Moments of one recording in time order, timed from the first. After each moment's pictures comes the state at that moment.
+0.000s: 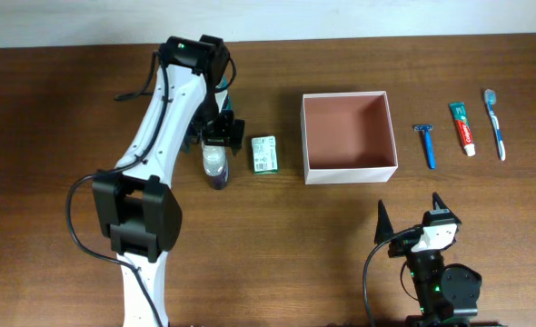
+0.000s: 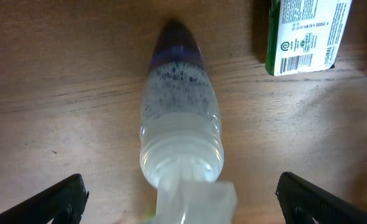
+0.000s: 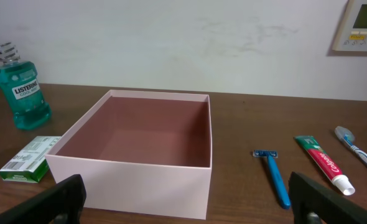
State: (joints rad) left arm -0.28 2.23 2.20 -1.65 0.04 -0.18; right arm -0.02 0.01 0.01 -0.06 -0.11 -0.03
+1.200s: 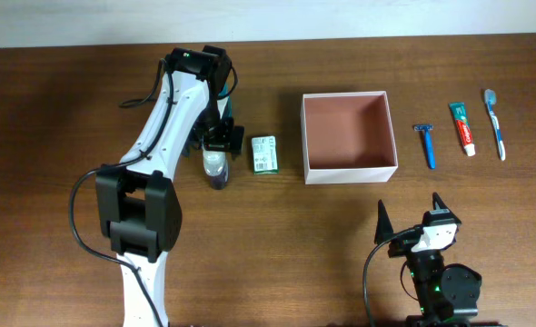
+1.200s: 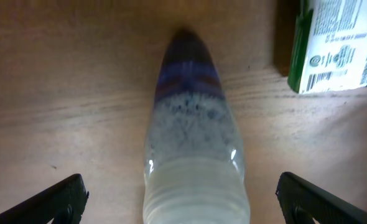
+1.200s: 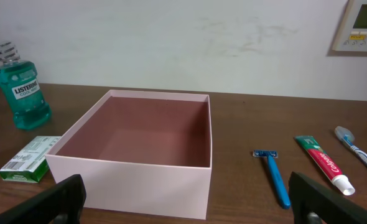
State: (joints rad) left arm -0.28 2.23 2.09 -1.54 0.01 -0.18; right arm -0.02 0.01 0.01 -0.06 -0.11 -0.03
